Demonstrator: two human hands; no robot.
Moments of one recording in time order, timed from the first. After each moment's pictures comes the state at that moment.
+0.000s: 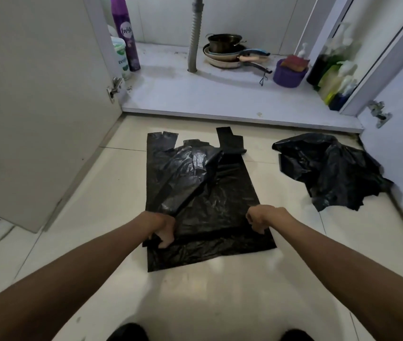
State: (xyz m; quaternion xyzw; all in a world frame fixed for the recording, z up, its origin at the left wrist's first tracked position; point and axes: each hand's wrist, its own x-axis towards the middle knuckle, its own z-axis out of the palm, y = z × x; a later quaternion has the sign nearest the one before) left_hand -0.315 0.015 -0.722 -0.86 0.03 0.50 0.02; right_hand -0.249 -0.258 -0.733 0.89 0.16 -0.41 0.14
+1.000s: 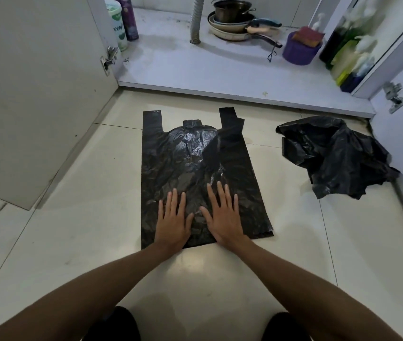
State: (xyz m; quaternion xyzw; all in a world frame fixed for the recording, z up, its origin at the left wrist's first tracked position) left_hand -0.381 -0.029 -0.820 -0.99 -0.03 0.05 -0.13; right_hand -0.334 -0.197 -0.818 0.98 0.17 -0.05 -0.12
